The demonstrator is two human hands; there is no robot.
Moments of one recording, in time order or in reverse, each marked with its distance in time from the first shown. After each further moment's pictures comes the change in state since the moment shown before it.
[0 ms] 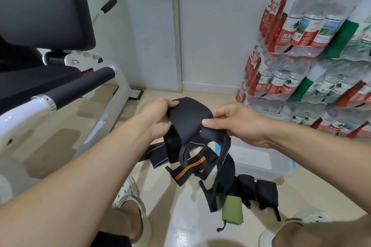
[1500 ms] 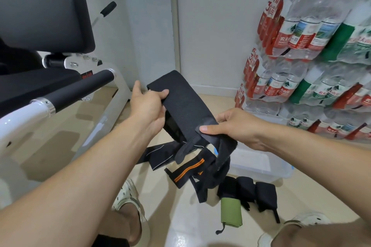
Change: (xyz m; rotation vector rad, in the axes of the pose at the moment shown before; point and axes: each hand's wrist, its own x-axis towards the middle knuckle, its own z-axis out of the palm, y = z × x) left_hand 0.003 0.010 0.000 -0.184 0.090 0.387; right_hand 0.003 0.005 -0.002 -0.121 0.110 0.118
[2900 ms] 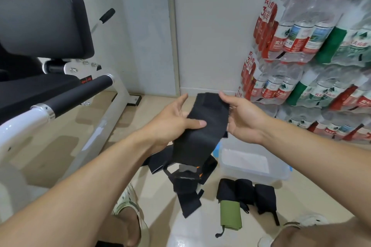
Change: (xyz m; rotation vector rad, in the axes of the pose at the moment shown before) left_hand -0.040 -0.012 0.006 0.666 -0.602 -0.174; right_hand 0.016 -0.005 -0.020 0.768 0.021 0.028
